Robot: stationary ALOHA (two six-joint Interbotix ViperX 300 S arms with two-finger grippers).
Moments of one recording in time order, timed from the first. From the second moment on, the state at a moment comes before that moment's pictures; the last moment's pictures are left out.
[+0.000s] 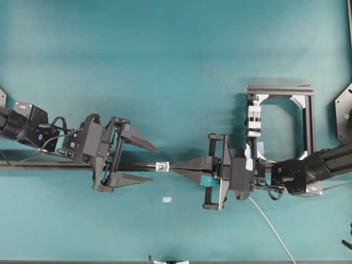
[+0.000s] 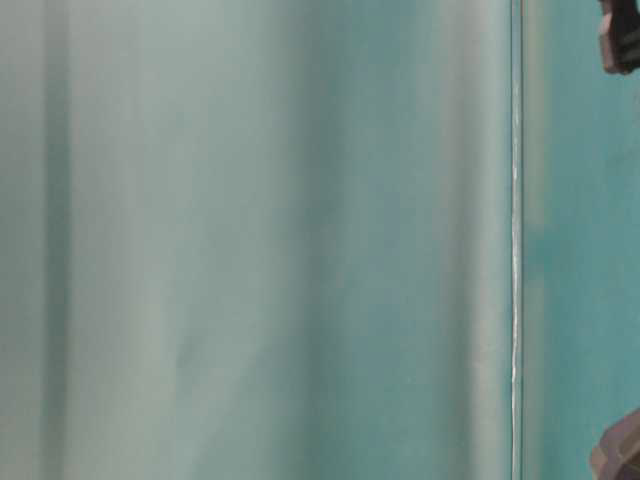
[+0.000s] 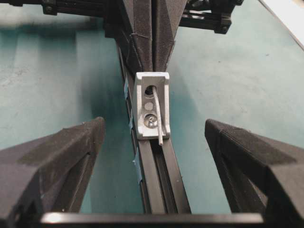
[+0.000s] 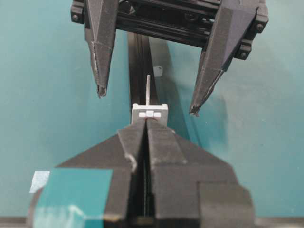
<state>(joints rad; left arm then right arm) -0.27 0.38 0.94 -0.06 -1.16 -0.10 0.47 0.47 0.74 0.63 -1.11 -0.08</state>
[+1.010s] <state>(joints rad) -0.29 0.37 0.92 -0.06 -1.13 -0.10 0.47 0.47 0.74 0.63 -1.10 -0.08</state>
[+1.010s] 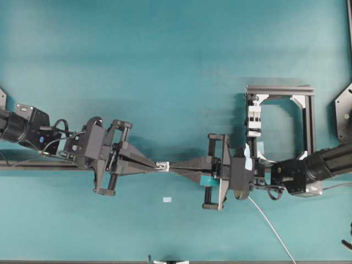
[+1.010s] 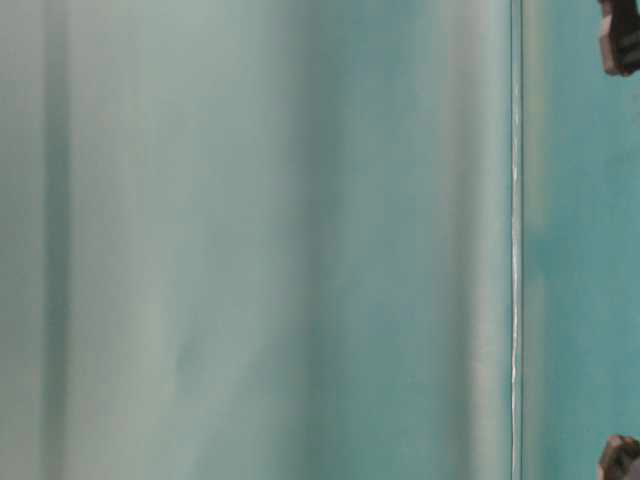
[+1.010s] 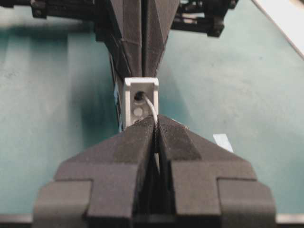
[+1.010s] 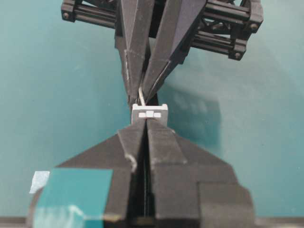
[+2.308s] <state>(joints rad) -0.30 0.34 0.91 -0.06 -1.05 -0.10 0.46 0.41 0.79 0.63 -0.99 -0.08</state>
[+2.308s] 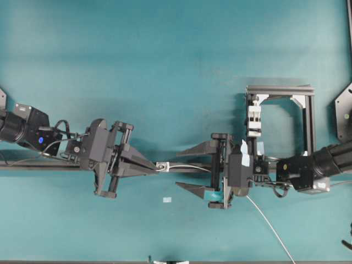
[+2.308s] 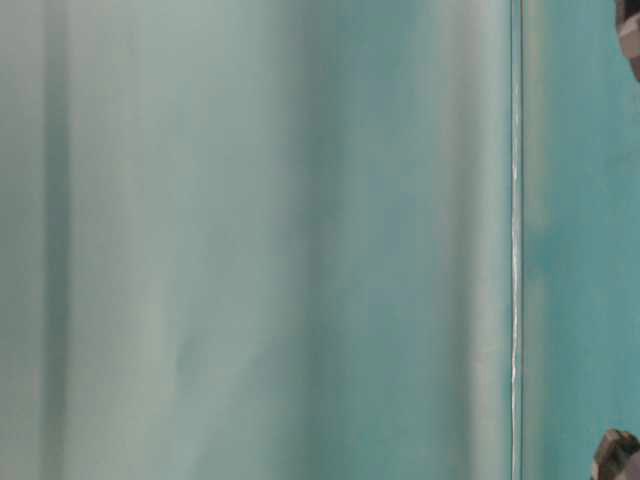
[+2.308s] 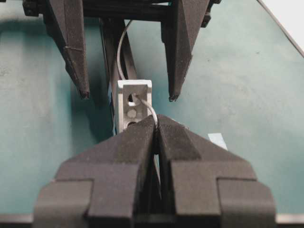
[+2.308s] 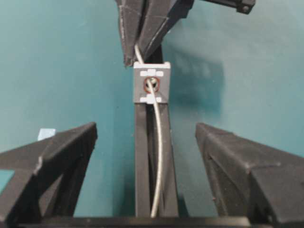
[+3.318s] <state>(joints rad) -0.34 0.02 1.16 -0.06 -0.84 -0.10 0.46 0.41 0.79 0.63 -0.99 -0.08</state>
